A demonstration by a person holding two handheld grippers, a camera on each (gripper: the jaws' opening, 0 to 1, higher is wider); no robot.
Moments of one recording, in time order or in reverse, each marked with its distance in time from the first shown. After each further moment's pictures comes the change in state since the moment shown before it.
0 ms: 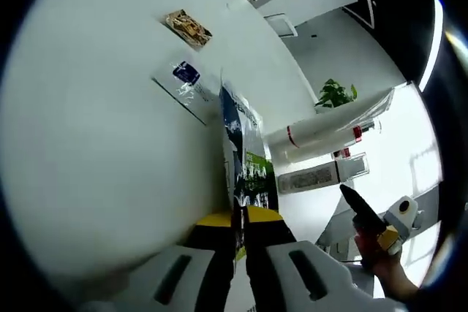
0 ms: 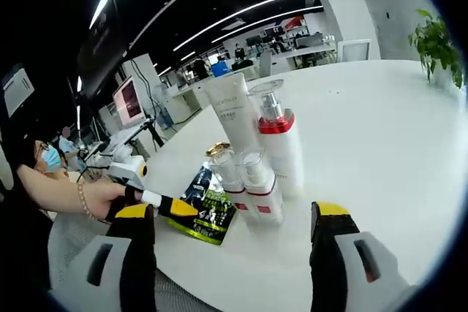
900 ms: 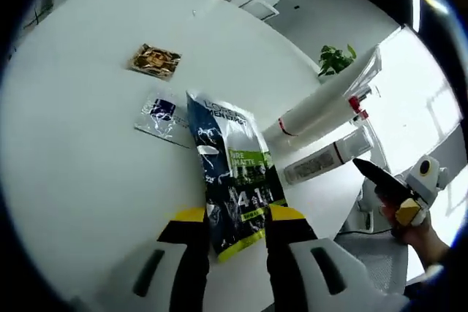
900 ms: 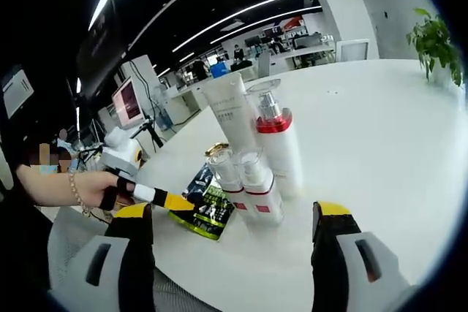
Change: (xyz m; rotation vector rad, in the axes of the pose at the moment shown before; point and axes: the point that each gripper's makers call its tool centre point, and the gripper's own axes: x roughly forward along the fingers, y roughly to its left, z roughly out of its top) left arm -0.013 -0.008 0.004 0.337 0.046 0.168; right arm 0.002 0.001 -0.001 0.010 0.002 0.001
